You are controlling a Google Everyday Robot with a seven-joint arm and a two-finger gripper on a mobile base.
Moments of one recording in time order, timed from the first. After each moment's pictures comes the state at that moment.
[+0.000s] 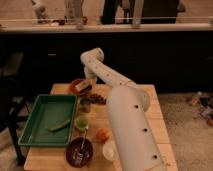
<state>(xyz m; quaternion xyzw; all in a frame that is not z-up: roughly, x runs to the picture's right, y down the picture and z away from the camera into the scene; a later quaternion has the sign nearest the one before) -0.096 -0.055 0.996 -0.19 -0.15 -0.29 0.93</state>
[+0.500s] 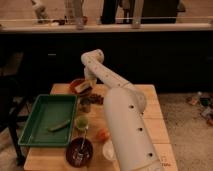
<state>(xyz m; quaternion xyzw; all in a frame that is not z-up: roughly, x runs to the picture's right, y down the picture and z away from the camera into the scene) -0.098 -0.050 1.008 -0.20 -0.16 -0.29 0.92</state>
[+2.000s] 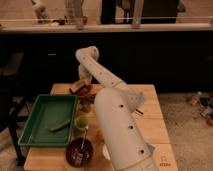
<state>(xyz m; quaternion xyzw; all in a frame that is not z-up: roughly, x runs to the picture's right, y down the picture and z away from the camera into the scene) -0.127 -0.056 0.995 -0.21 -0.19 -0.33 0.90</state>
